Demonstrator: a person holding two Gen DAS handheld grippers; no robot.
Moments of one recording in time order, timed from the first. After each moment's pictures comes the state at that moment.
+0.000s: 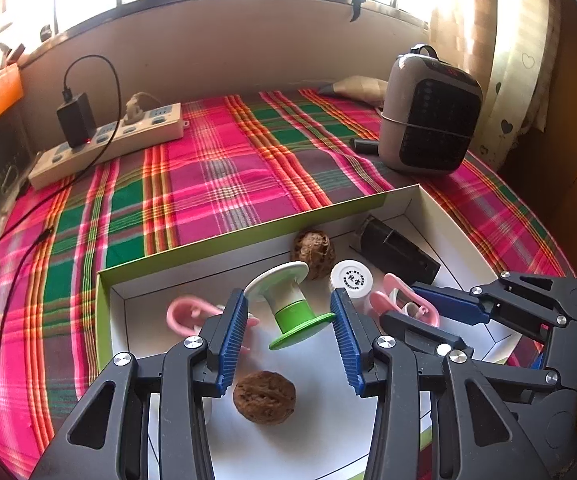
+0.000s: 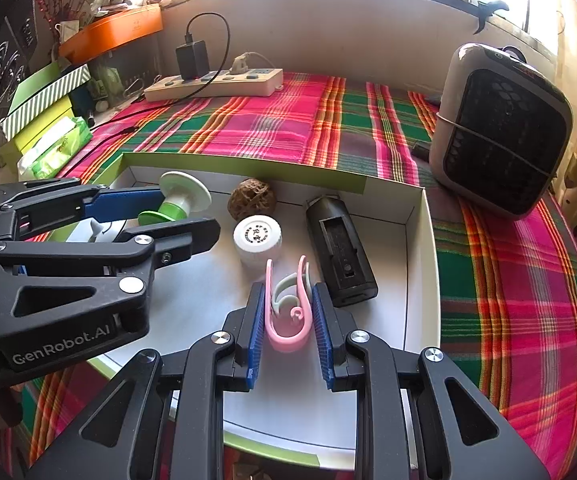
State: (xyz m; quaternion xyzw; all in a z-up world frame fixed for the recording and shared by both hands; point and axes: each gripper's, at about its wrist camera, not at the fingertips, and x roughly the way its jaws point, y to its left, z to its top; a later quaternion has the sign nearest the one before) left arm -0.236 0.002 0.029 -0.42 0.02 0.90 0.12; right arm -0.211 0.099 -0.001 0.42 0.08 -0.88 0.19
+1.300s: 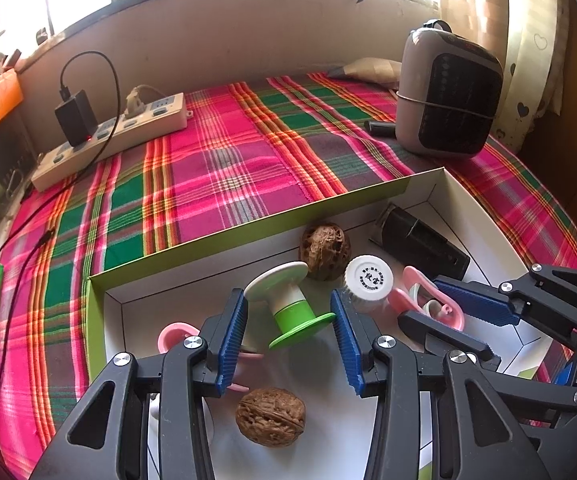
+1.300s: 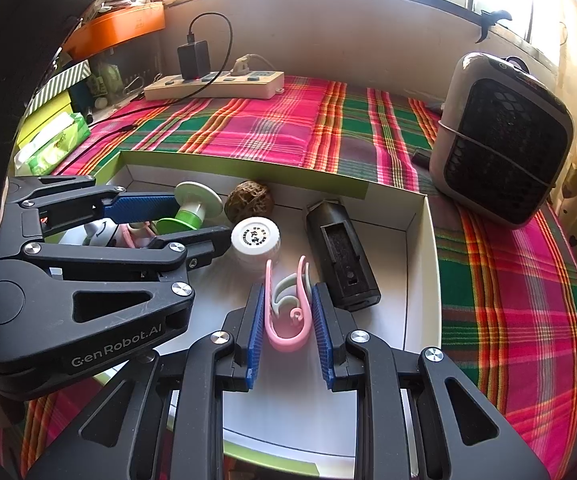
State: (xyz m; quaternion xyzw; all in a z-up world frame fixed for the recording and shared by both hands) left arm -0.246 0.008 0.015 -0.44 0.05 0.89 0.09; right arm -0.214 0.097 -0.003 0.41 0.10 -0.89 0.19
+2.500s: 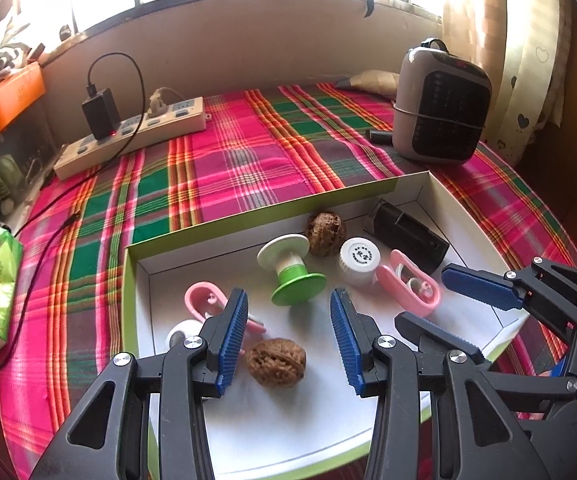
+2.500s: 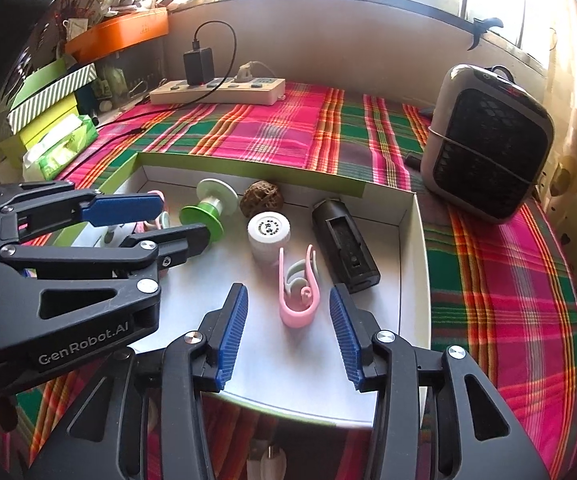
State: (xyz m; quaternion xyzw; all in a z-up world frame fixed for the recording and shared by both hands) left arm -0.215 -0.001 0.033 -0.43 0.03 0.90 0.07; right arm -0.192 0.099 0.008 0.40 0.09 -0.89 0.18
